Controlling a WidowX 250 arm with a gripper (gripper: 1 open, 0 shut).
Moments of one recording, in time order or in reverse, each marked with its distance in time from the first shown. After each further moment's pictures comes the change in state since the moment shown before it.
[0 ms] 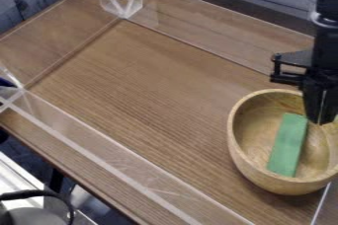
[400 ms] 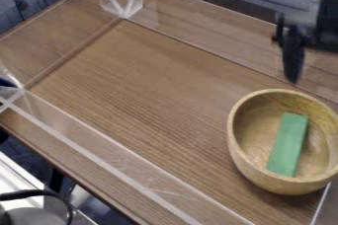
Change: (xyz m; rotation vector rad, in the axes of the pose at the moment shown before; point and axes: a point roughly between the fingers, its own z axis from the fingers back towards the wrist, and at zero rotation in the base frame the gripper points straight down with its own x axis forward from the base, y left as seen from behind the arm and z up) arm 0.016 0.017 0.047 0.087 0.034 -0.052
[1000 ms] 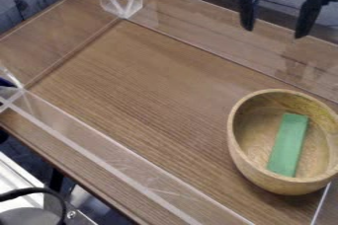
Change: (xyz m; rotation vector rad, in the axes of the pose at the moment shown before) arm 0.010 0.027 0.021 0.058 0.024 0.128
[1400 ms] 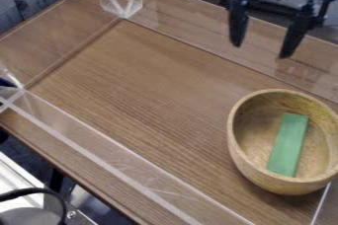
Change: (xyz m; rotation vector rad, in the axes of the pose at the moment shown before) arm -0.004 0.019 -0.010 0.065 -0.012 -0.046
